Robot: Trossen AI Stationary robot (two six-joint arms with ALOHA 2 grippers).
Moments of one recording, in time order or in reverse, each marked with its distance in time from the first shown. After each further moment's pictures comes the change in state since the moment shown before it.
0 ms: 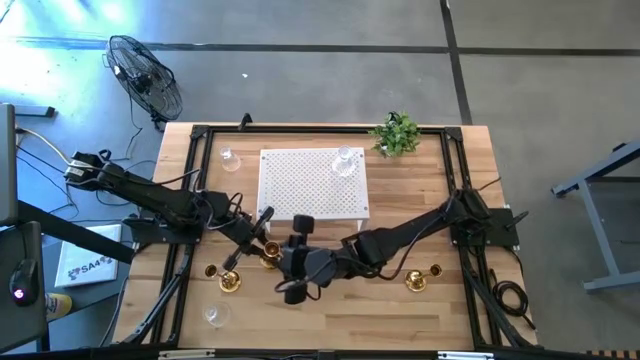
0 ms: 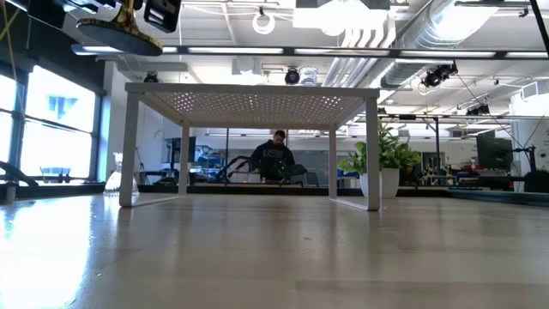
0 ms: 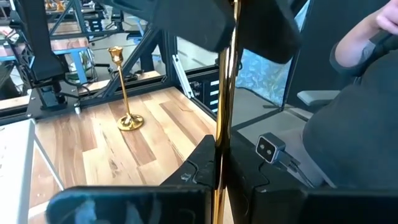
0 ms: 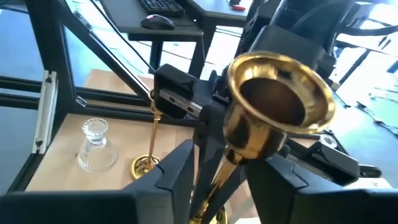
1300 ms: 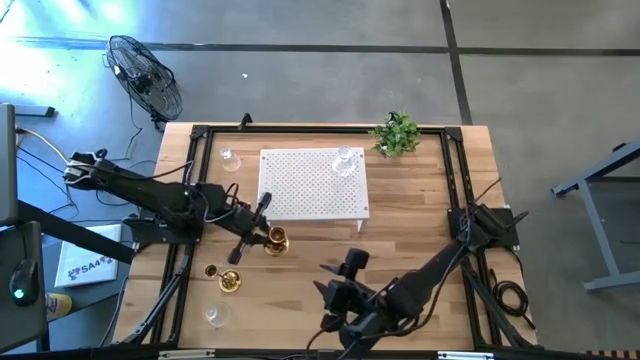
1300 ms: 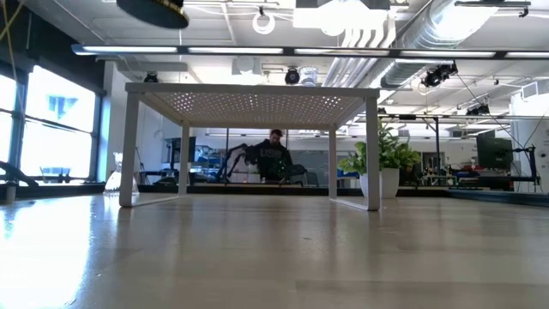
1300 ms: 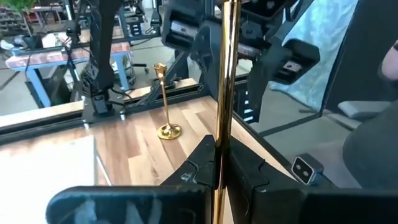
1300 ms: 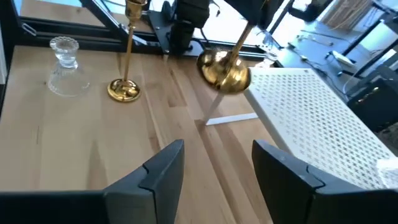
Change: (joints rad) left arm 0.002 -0.031 0.185 -0.217 -0.160 0.025; right arm 0.262 -0.003 0.000 -0.588 0.448 0.576
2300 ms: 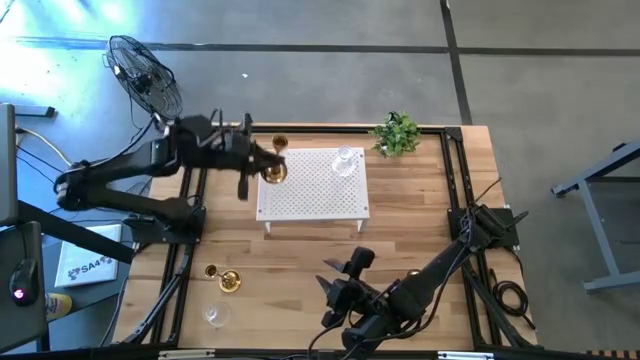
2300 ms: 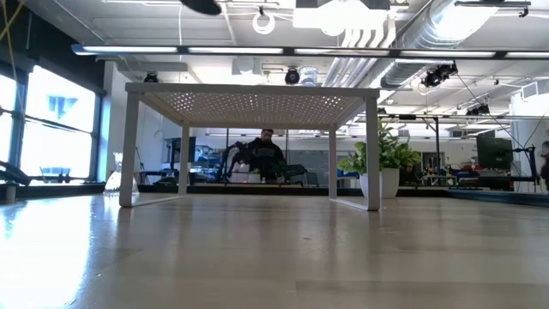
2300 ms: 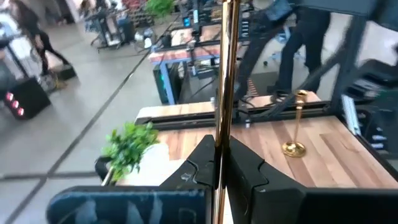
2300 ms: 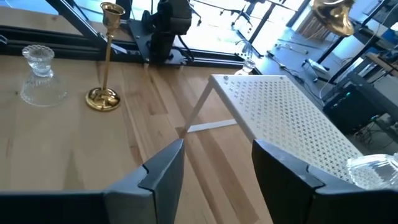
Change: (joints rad) left arm 0.472 0.003 0.429 -0.438 0.021 0.077; right arm 0.013 -0.002 0.000 -0.038 0.101 0.020
